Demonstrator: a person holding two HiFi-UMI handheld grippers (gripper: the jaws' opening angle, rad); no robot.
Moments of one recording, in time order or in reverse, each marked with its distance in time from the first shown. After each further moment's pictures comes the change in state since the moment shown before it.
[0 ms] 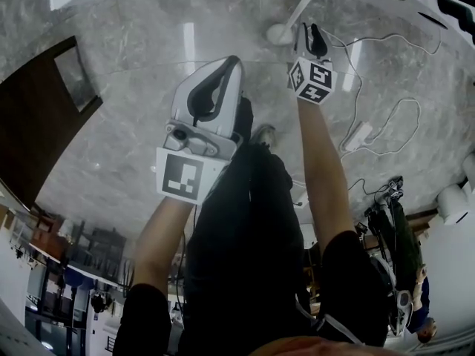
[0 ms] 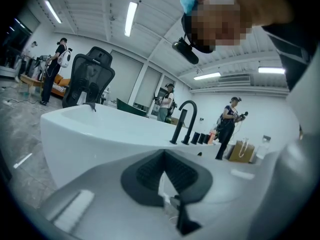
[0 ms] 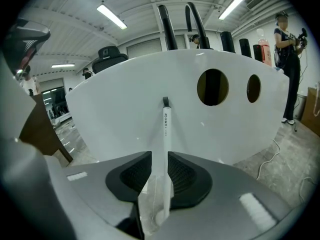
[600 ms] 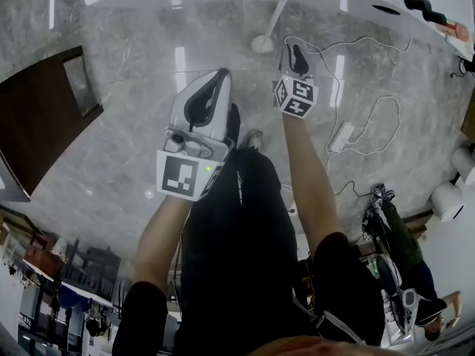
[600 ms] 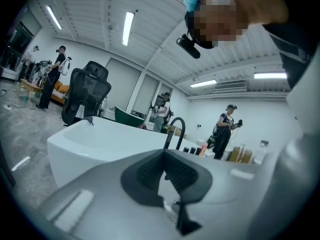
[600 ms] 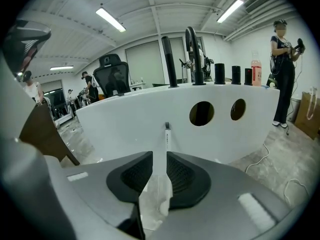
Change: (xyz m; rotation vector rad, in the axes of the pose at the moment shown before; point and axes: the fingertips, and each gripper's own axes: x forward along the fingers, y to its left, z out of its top) left arm -0.069 -0.055 0.085 0.009 -0.077 -0.009; right arm -0.111 0.015 0.052 0.016 0.004 -0.021
